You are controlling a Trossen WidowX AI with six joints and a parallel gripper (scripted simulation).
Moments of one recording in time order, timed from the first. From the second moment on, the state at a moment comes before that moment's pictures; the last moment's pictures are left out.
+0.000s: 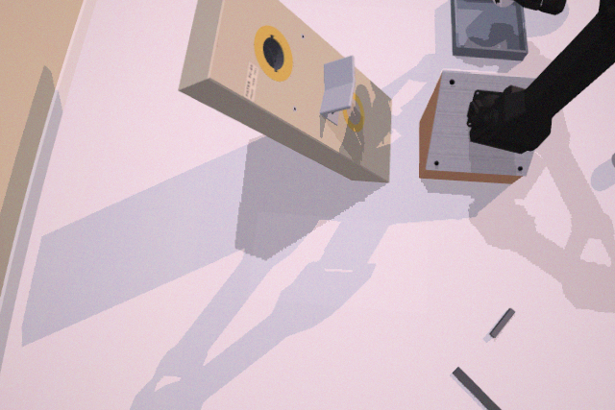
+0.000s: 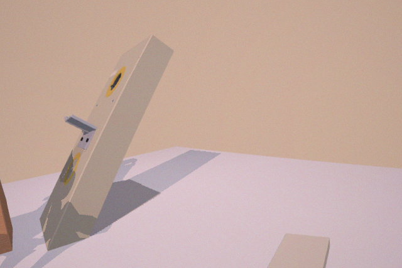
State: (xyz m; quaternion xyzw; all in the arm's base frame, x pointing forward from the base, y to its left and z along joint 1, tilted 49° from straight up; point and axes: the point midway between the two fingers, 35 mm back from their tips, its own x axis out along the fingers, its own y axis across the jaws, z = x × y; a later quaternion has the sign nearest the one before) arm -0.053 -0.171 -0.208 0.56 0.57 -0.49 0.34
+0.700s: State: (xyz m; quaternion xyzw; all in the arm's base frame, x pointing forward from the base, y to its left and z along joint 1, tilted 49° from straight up) arm -0.054 -0.120 -0.245 0.57 0.57 -0.48 0.34
